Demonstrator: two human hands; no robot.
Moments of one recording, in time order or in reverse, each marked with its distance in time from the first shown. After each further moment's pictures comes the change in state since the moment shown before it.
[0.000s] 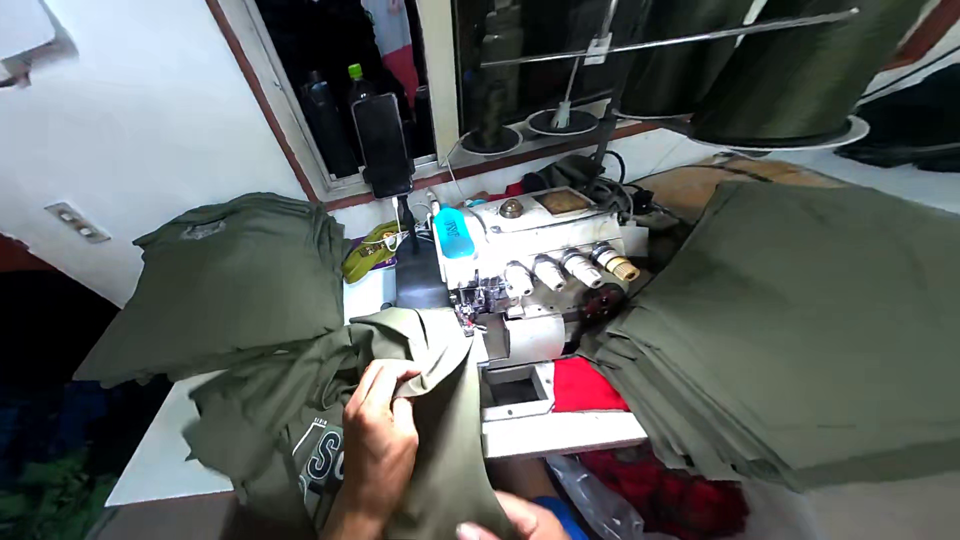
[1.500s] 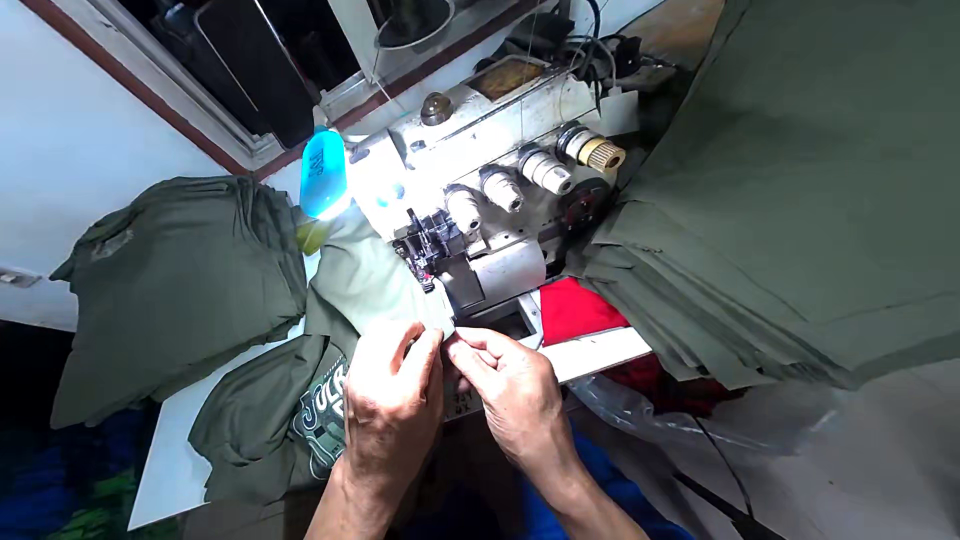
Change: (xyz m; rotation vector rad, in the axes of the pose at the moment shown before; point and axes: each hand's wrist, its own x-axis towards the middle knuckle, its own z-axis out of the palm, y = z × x) left_hand 0.011 0.010 0.037 0.316 -0.152 0.456; right_hand 0.089 -0.022 0.000 0.043 0.562 -0.120
